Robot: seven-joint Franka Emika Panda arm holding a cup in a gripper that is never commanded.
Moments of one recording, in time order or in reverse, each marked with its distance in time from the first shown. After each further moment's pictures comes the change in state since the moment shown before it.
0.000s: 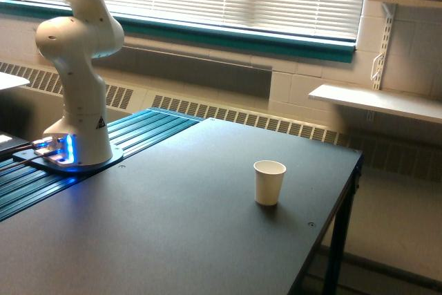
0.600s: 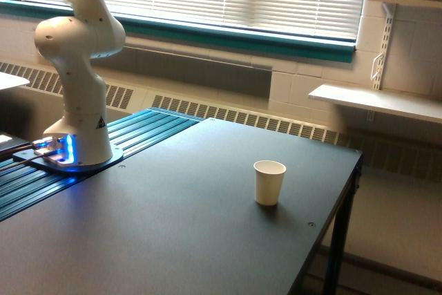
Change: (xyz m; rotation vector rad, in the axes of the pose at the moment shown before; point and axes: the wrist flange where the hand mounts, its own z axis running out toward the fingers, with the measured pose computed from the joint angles) arm 0.005 0.046 0.009 -0.166 -0.215 0.213
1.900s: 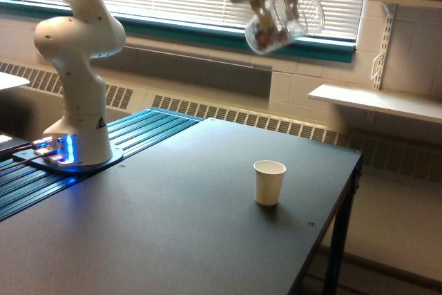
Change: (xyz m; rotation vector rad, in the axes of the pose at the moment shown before) arm -0.138 0.092 0.083 -0.369 -0.435 0.114
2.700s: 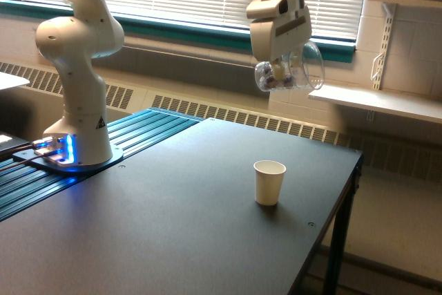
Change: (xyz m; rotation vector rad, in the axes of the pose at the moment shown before) arm -0.080 -0.017 0.083 -0.094 -0.203 -0.153
